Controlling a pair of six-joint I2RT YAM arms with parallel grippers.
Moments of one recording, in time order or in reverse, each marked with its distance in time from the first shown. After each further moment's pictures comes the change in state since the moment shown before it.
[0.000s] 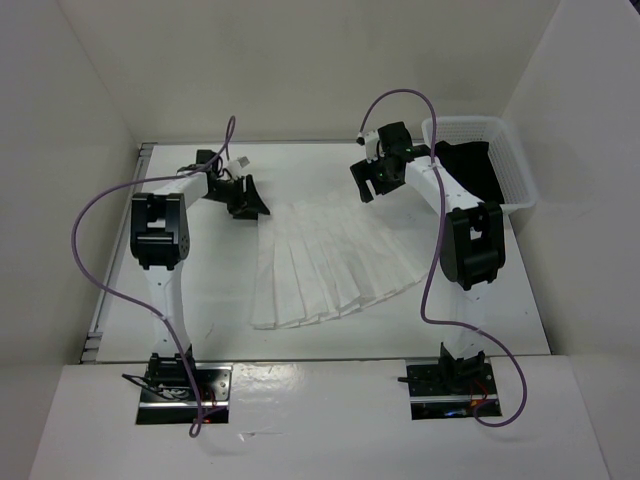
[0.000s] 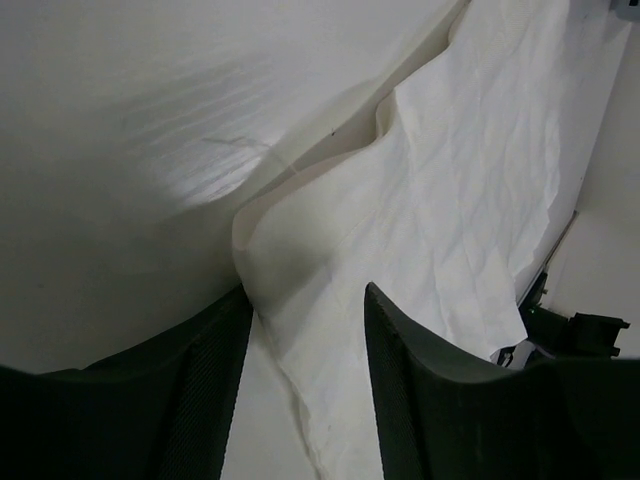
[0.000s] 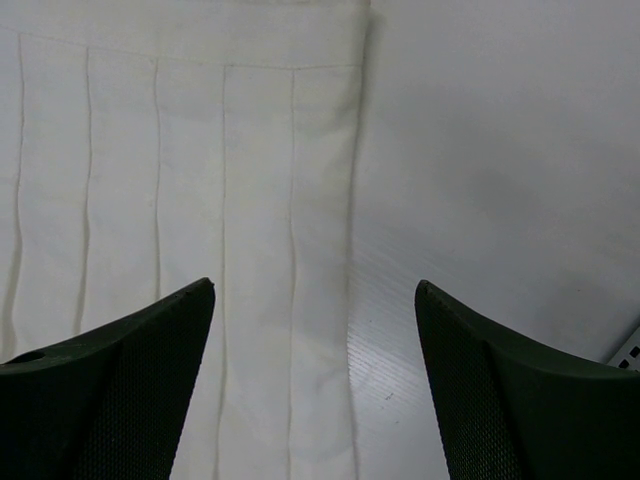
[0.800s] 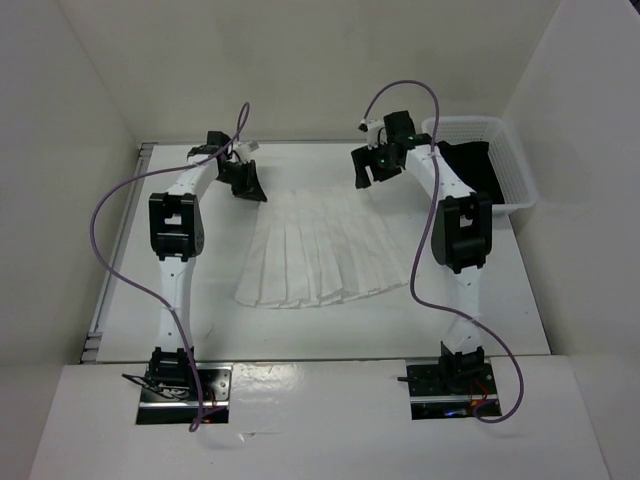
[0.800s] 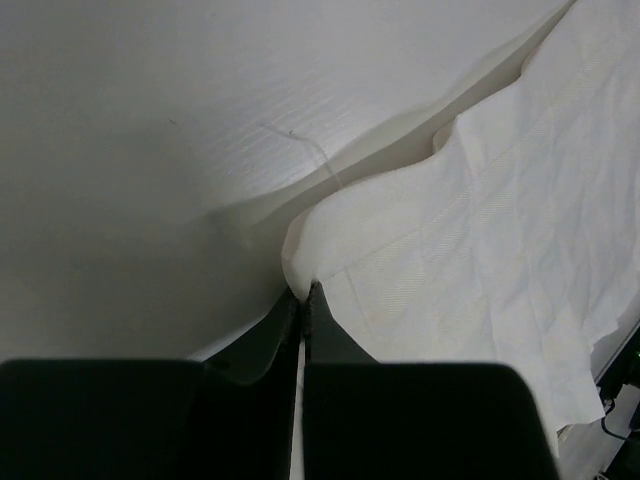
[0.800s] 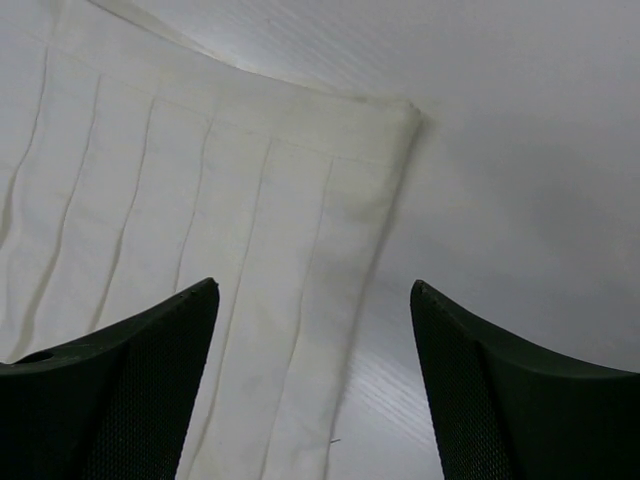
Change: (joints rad) left arm -0.034 0.251 0.499 -0.218 -0.137 0.113; right arm -0.044 0.162 0.216 -0.020 -0.145 0.013
